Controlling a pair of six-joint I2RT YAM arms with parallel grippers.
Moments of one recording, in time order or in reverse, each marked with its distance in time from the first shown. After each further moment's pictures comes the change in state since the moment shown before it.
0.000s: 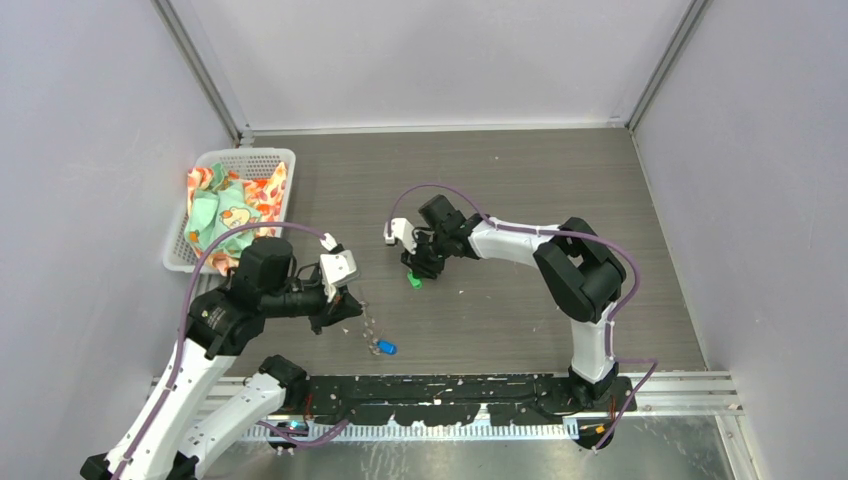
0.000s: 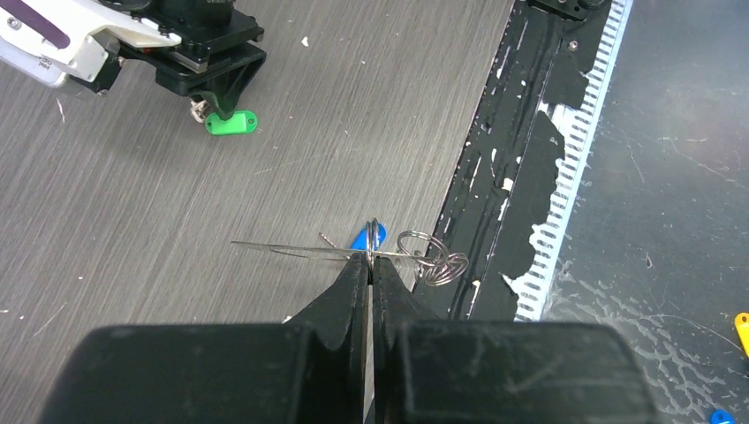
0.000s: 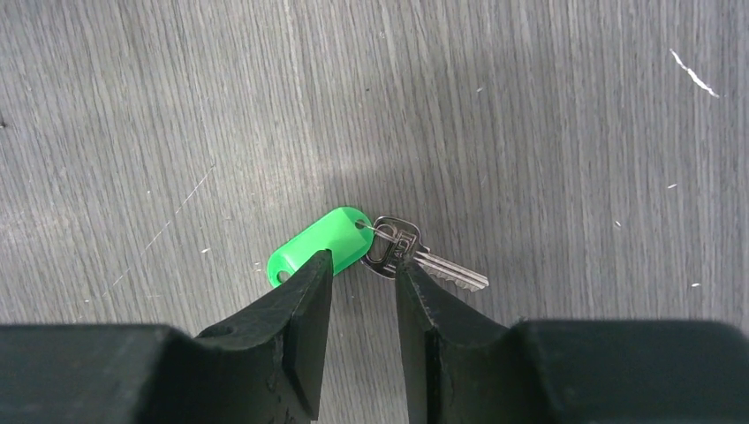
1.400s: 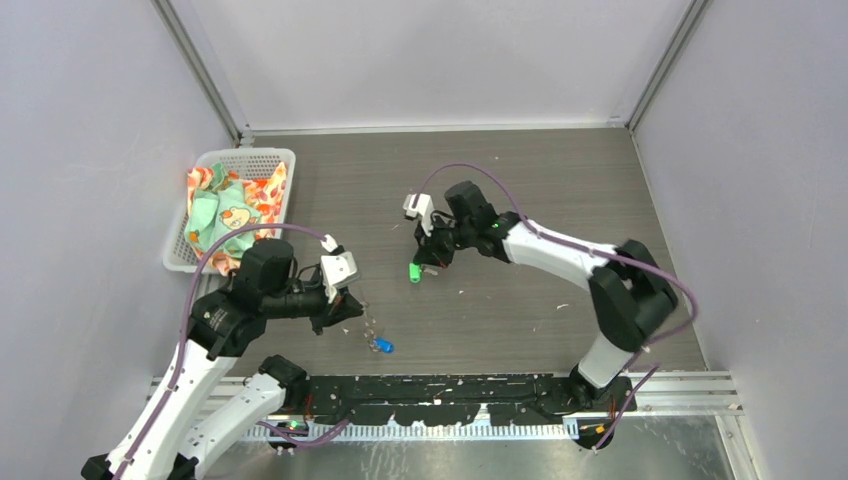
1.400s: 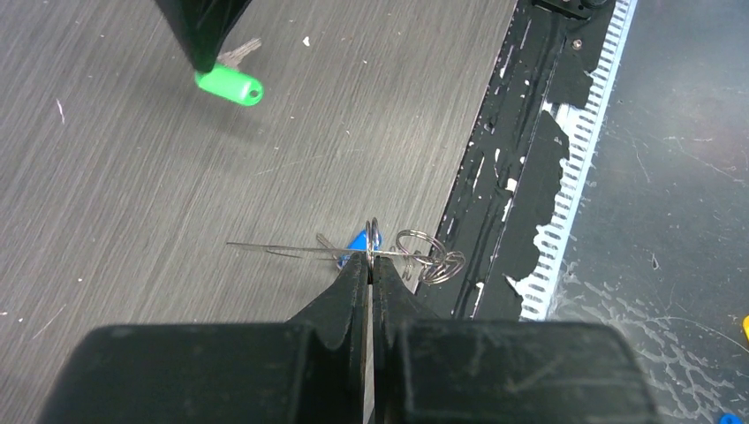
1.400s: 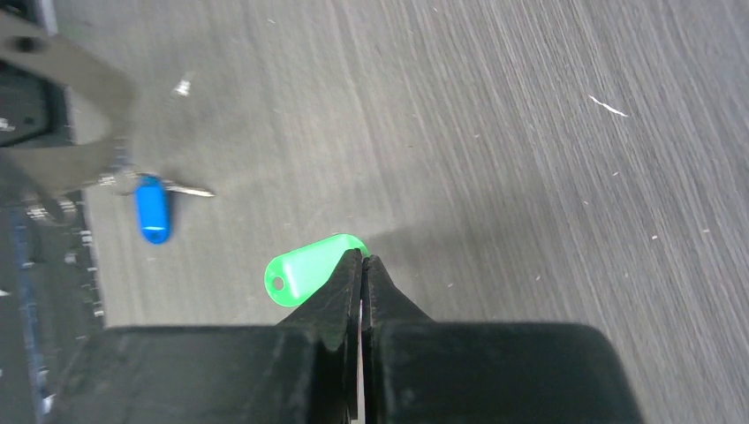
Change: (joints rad) left arm 0.000 -0.010 -0.020 0.014 0.000 0.000; right arm -0.043 -0.195 -0.070 0.062 -0.121 0.249
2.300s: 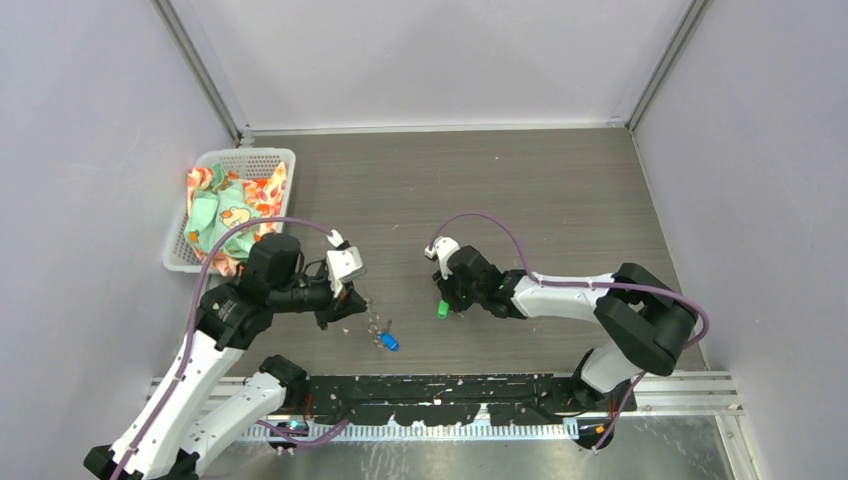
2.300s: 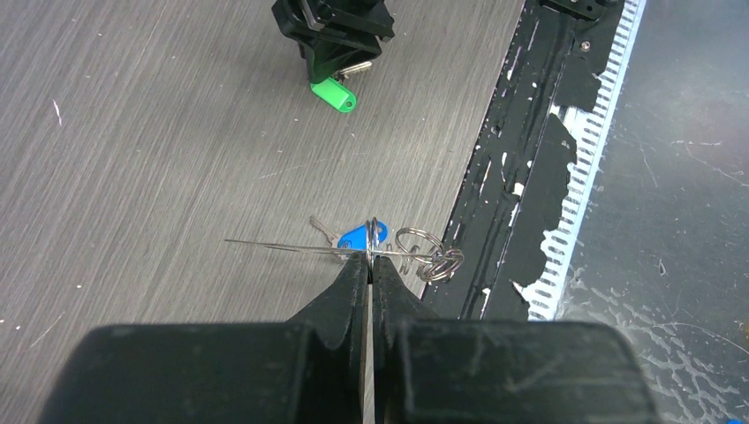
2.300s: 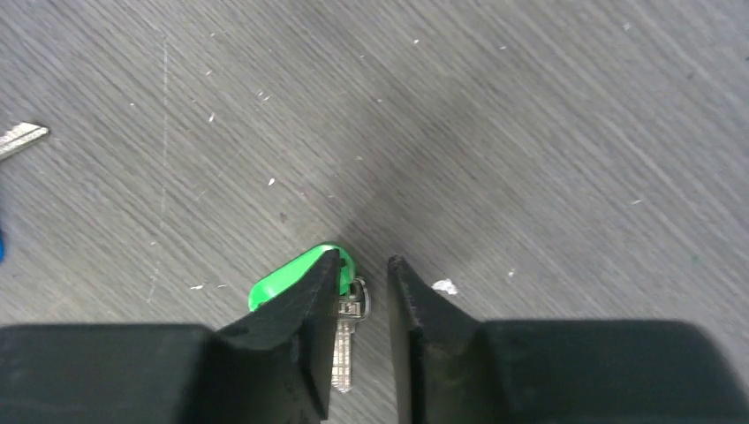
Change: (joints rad) left arm 0.000 0.029 -0.017 0.046 0.000 0.000; right arm 0.189 -0.220 -0.488 0.227 0.611 0.410
